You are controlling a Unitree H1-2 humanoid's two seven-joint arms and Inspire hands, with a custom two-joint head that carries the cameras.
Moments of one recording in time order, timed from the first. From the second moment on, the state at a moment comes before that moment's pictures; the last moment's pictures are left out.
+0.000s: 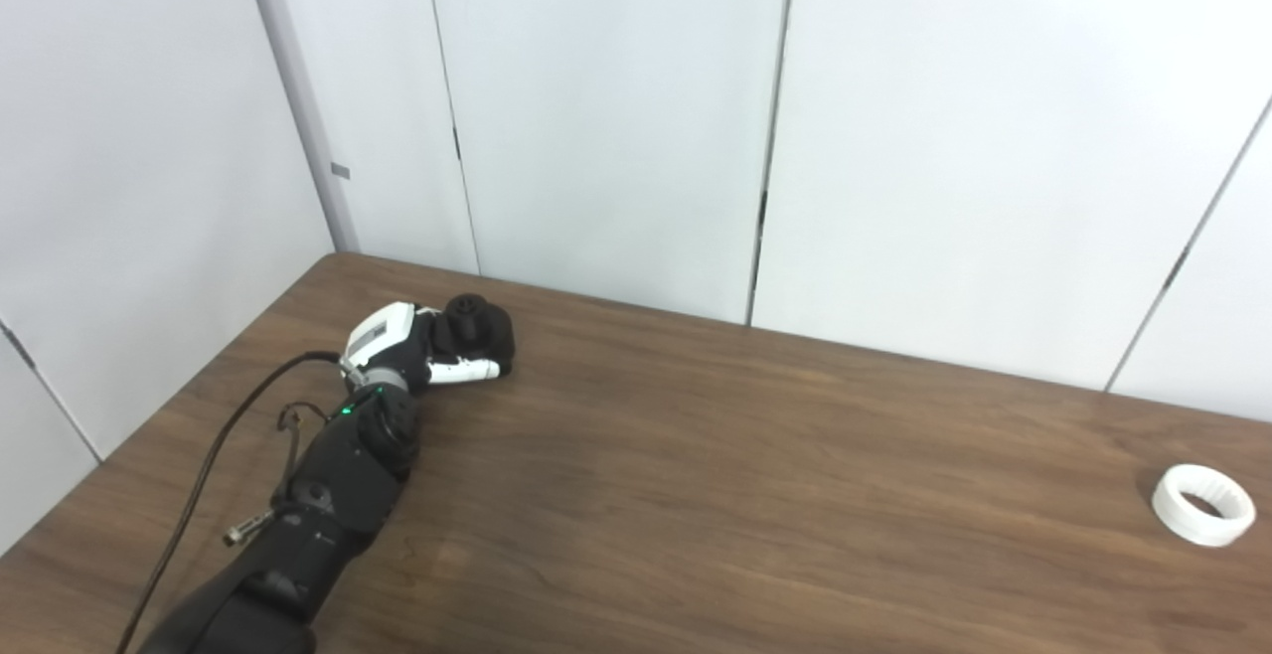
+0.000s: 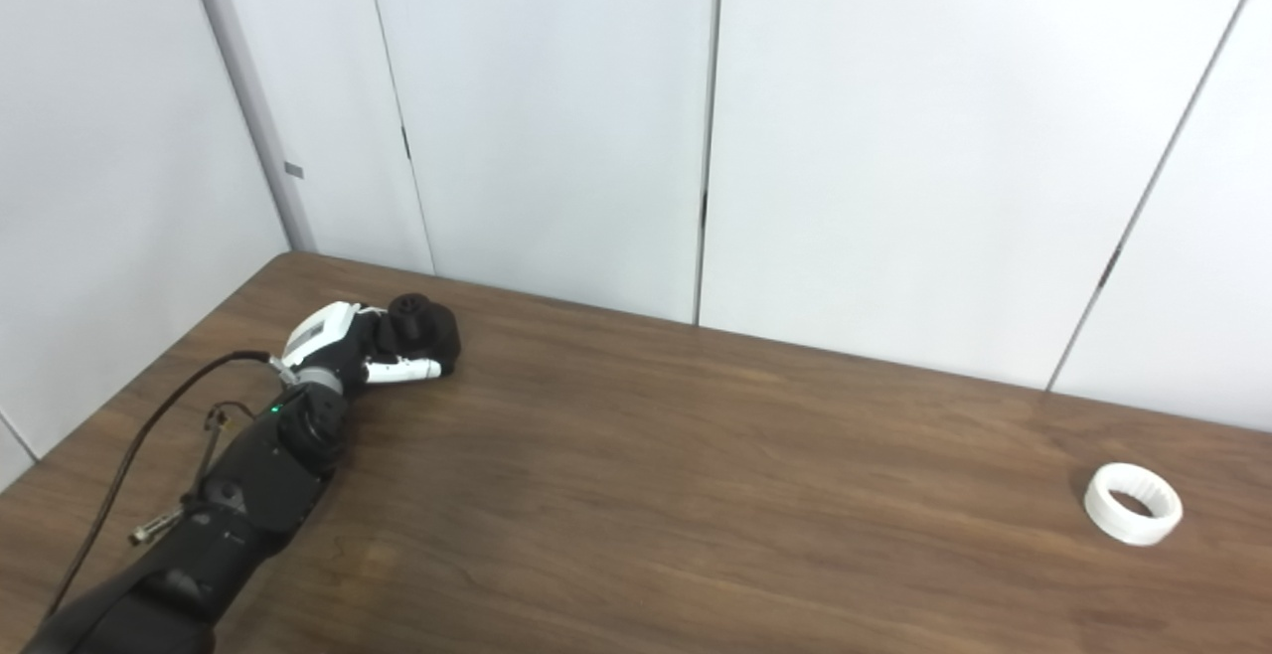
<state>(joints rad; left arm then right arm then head) -0.59 0.50 -0.12 0.75 0.48 0.30 0.13 0.44 -0.22 -0.20 -0.23 0.11 -0.24 0.14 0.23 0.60</state>
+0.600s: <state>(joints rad) -0.60 0.47 -0.11 0.75 0.47 0.30 0.17 0.45 -0.22 -0.20 -0.24 0.10 -0.24 0.14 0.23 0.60</state>
